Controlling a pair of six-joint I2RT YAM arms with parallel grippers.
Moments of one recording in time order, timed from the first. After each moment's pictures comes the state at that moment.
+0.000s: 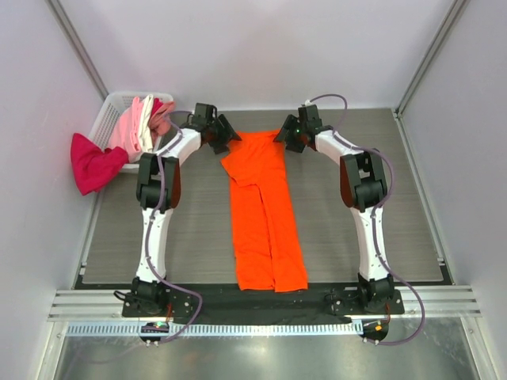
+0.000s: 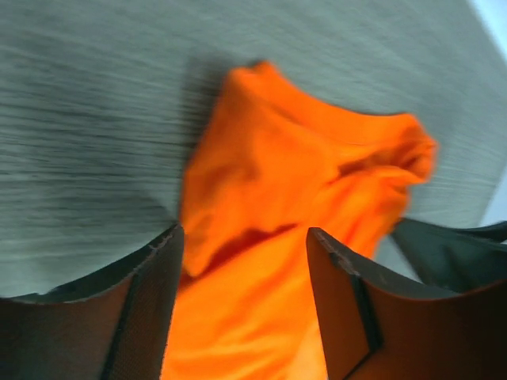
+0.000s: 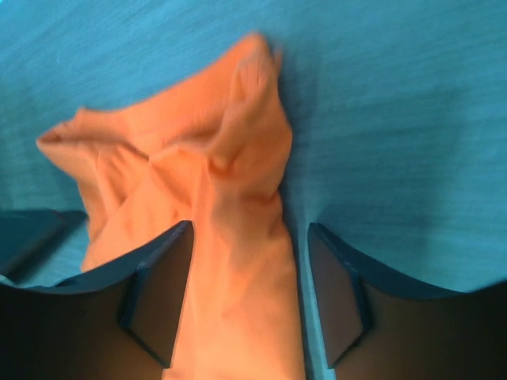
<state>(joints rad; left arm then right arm) -0.23 2.41 2.00 -0.36 0.27 -0.81 0.28 2.36 1.85 -0.23 -0.17 0.69</state>
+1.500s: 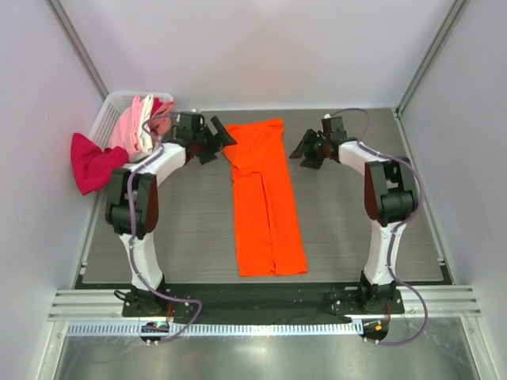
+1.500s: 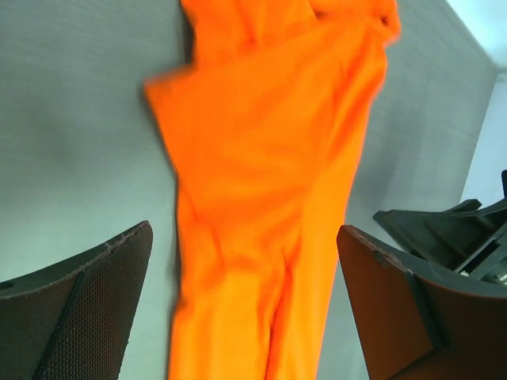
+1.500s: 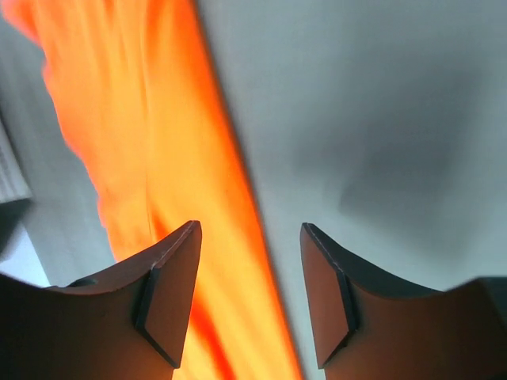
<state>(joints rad) -0.23 2.01 1.48 -0.16 0.25 -0.78 0.17 2.10 1.49 -0.21 -0.35 0.67</state>
